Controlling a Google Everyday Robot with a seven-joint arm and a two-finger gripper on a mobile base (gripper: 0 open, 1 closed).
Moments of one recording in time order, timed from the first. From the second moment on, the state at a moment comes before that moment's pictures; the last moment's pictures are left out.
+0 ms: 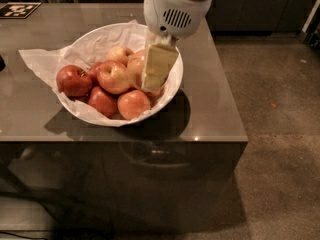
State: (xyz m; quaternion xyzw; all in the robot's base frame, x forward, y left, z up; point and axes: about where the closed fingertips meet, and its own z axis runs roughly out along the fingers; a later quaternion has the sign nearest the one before) arm 0.480 0.001 1.003 -0.68 0.70 0.01 0.20
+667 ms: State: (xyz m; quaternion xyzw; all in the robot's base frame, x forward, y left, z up) arm 0.489 0.035 1.063 -0.70 0.68 -0.04 0.22
